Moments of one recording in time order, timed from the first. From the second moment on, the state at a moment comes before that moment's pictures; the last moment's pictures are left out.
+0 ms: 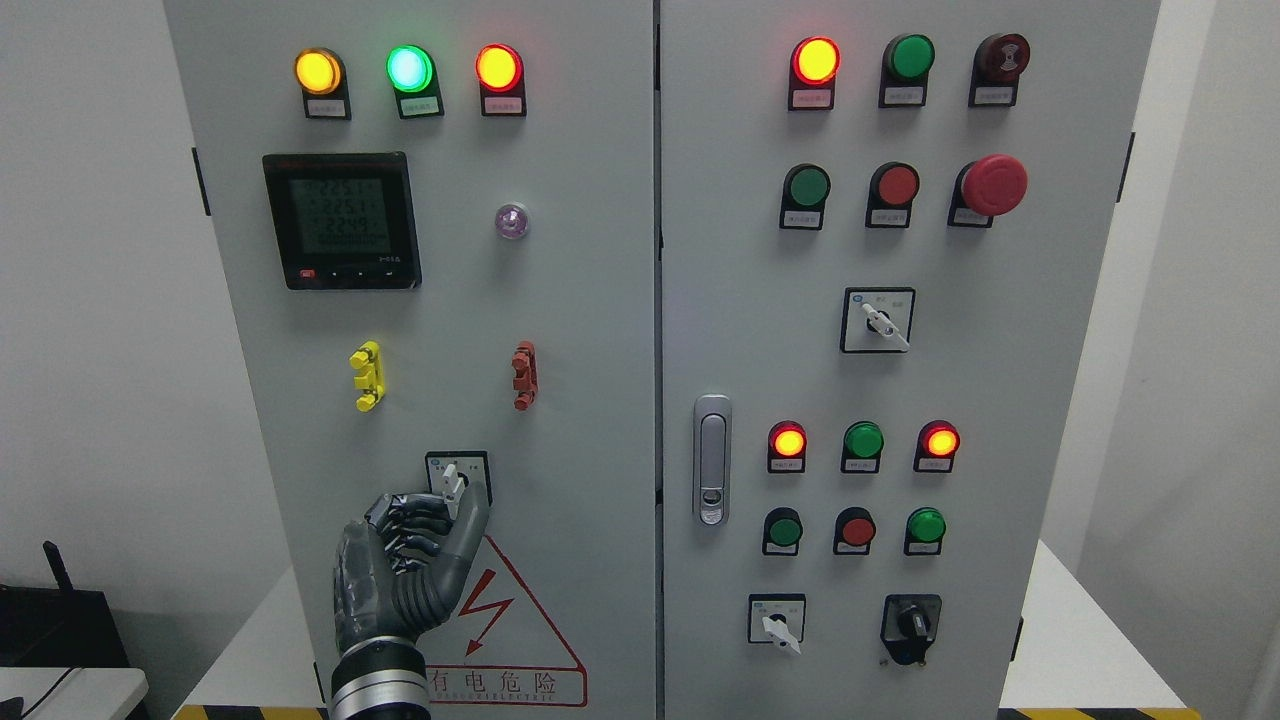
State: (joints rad) left arm -0.45 -0.12 -0.09 -1.84 -0.26 0.53 0.36; right arm 0.09 0.12 0.00 -0.13 0.00 0.00 0.00
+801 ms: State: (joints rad) left arm -0.46 -0.12 -0.09 -1.84 -0.26 0.55 0.36; right arm 0.09 0.12 0.00 -0.13 0.00 0.00 0.00
